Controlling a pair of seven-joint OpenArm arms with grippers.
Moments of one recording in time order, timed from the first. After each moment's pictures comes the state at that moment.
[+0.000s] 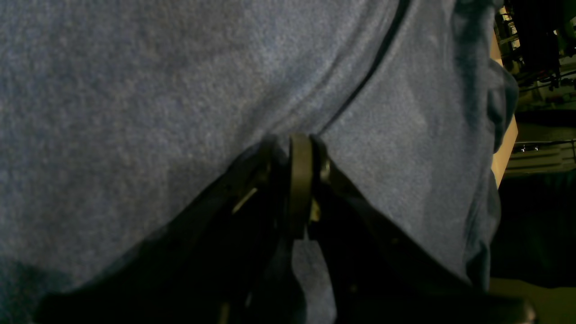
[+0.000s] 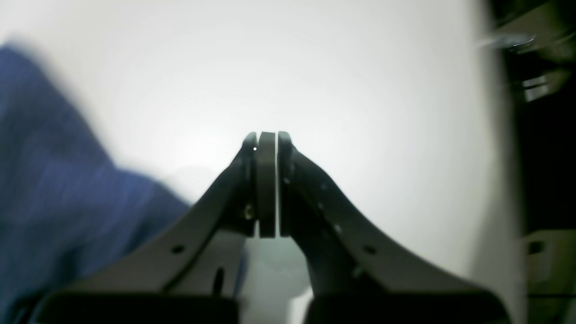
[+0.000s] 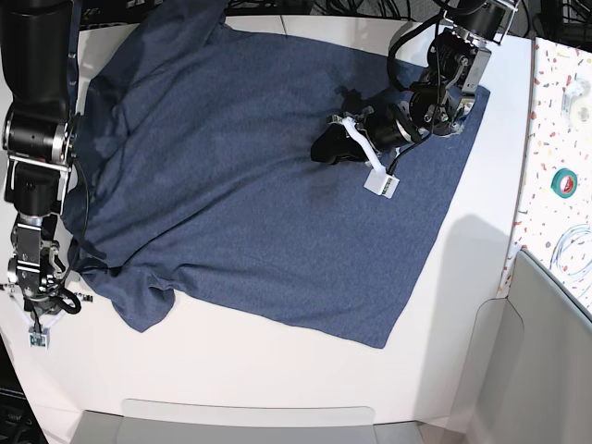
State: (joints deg) left arm 7.2 -20.9 19.7 79.3 -54.3 -17.7 35.8; right arm 48.0 24.3 1.6 28.3 -4.5 5.3 -26.6
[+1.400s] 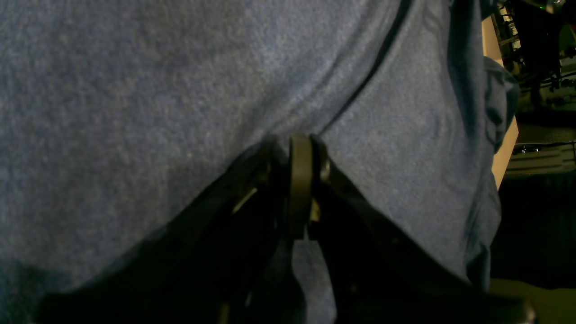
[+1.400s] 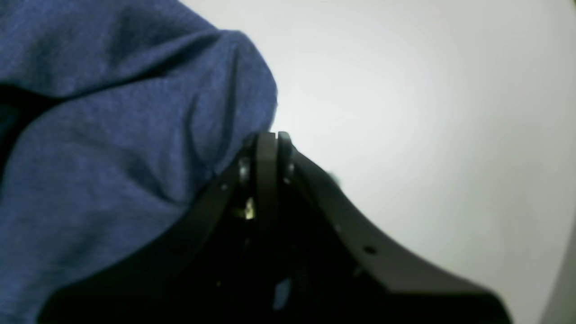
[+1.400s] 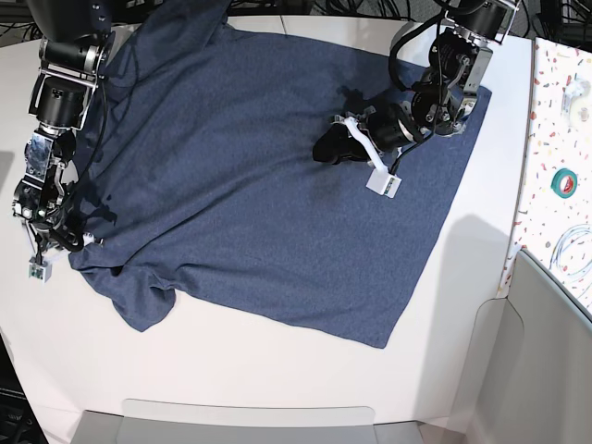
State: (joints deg) left arm 7.4 -21.1 19.5 79.3 -54.4 -17.9 35.7; right arm 21.6 20.4 17.3 61.4 9.3 7.5 -41.5
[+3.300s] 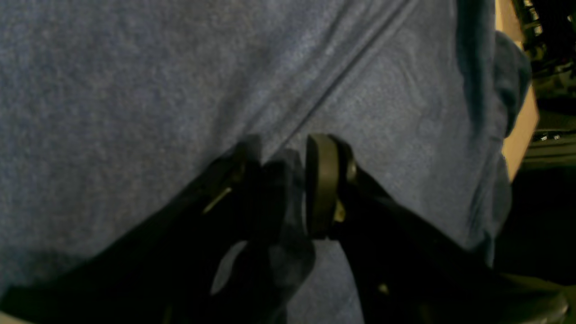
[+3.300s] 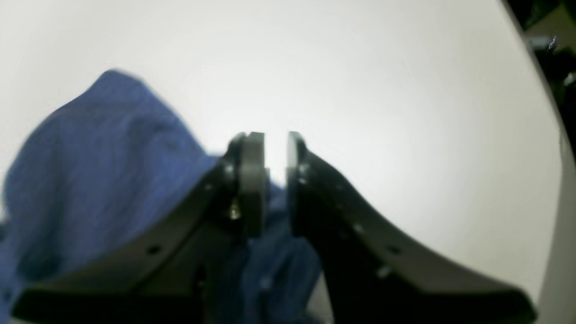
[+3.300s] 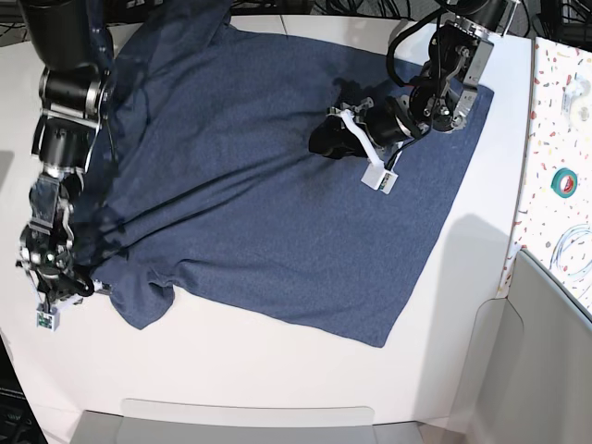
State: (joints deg) left arm 8.6 -21.3 18.8 87.1 -51.4 -14.1 40.2; right arm 31.1 18.4 13.6 59.1 5.4 7.1 -38.6
